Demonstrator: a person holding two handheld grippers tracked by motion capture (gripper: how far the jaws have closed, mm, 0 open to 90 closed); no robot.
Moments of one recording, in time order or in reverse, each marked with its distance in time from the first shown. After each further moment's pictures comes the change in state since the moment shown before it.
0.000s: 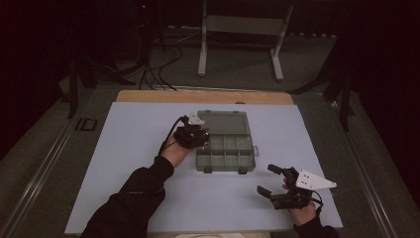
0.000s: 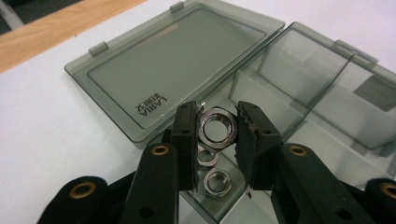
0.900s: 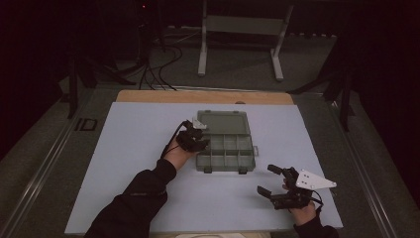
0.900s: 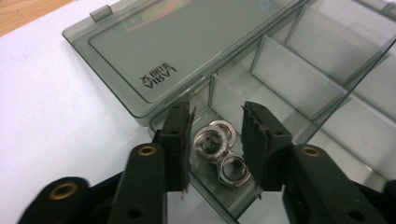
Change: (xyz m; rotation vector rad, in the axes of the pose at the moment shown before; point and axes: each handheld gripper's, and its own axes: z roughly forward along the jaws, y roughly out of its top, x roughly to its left) left arm -0.001 -0.009 0.015 0.065 0.064 -0.013; right arm -0.001 0.000 0.000 0.001 0.006 0.007
